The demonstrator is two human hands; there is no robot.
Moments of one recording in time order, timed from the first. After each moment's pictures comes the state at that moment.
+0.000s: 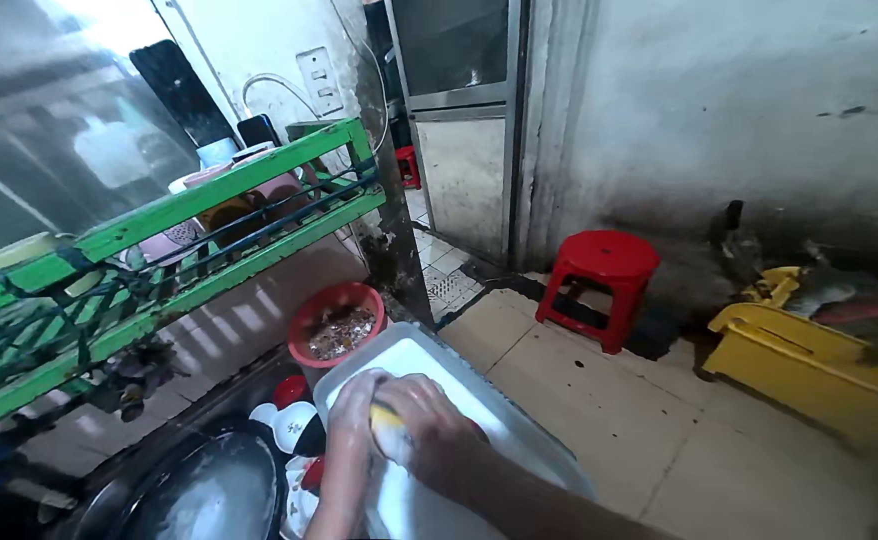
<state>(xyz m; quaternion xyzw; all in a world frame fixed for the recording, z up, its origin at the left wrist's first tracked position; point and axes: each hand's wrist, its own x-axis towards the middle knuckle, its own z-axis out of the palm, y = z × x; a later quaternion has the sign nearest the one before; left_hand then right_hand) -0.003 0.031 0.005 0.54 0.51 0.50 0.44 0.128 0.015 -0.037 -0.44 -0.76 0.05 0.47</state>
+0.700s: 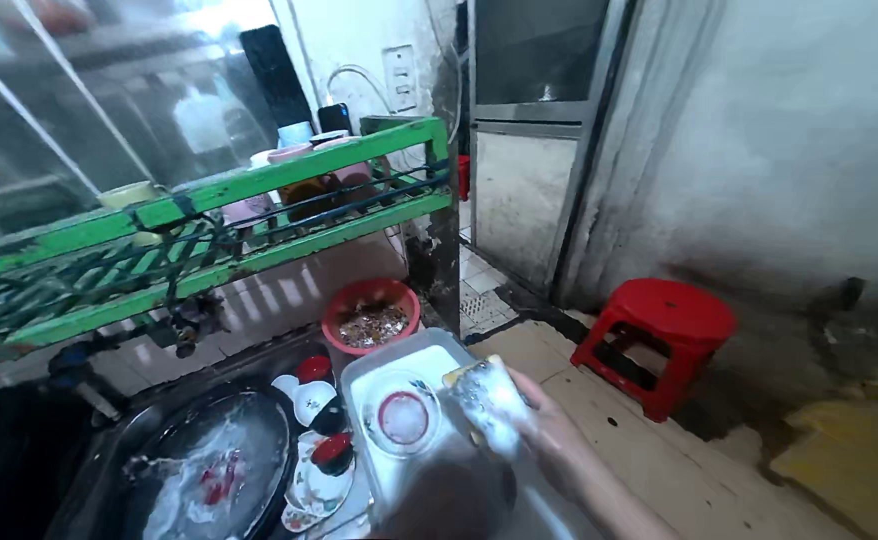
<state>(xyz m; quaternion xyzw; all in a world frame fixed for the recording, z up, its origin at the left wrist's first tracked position) 0.032 -0.011 -0.034 0.86 0.44 0.05 0.25 0.202 0.013 -0.011 -0.53 -0.45 0.51 0.50</state>
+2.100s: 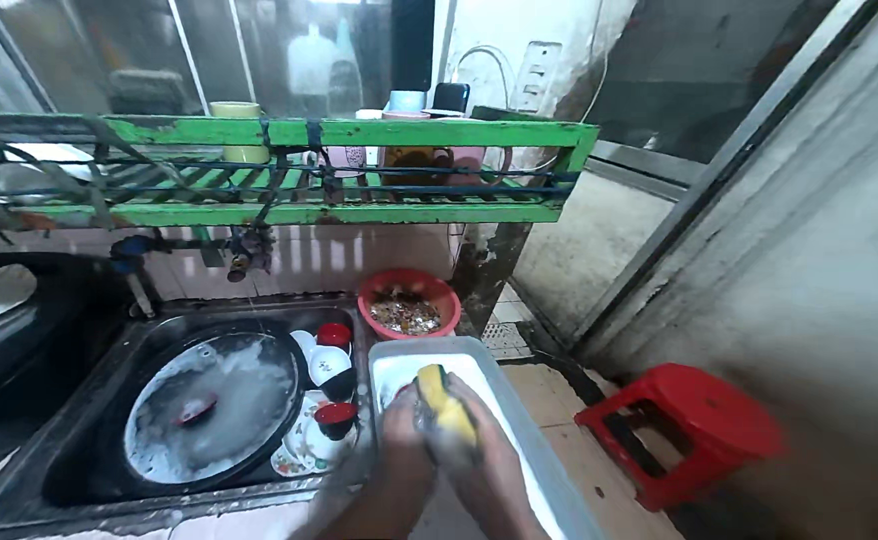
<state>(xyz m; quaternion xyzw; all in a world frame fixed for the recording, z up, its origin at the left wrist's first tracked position) 0.005 -0.001 -0.018 0.33 0.59 0.56 0.47 0.118 0.005 -0.035 -0.43 -0.74 0.19 0.48</state>
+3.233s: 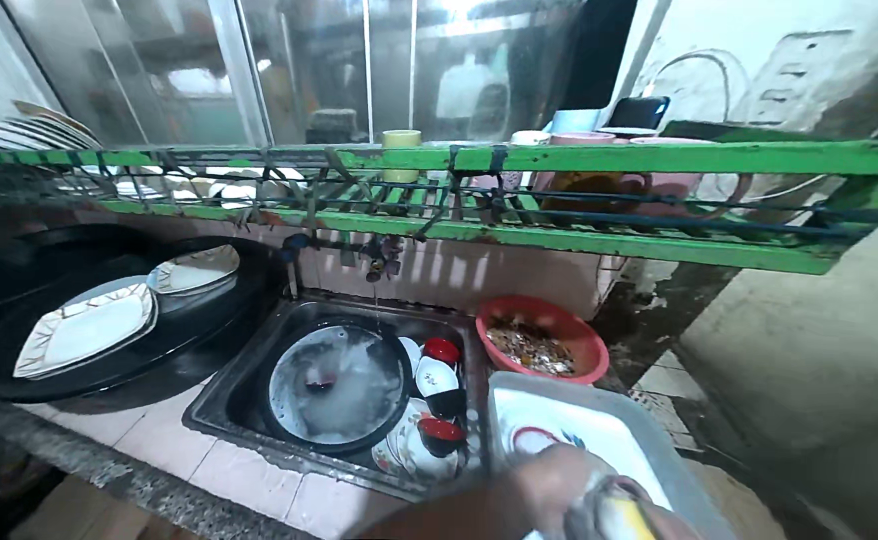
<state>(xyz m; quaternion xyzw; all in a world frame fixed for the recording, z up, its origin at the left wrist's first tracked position) -0.006 0.025 -0.012 0.38 0.51 0.36 0.68 0.158 -0.002 -0.030 -0.39 -0.83 0.24 0.33</state>
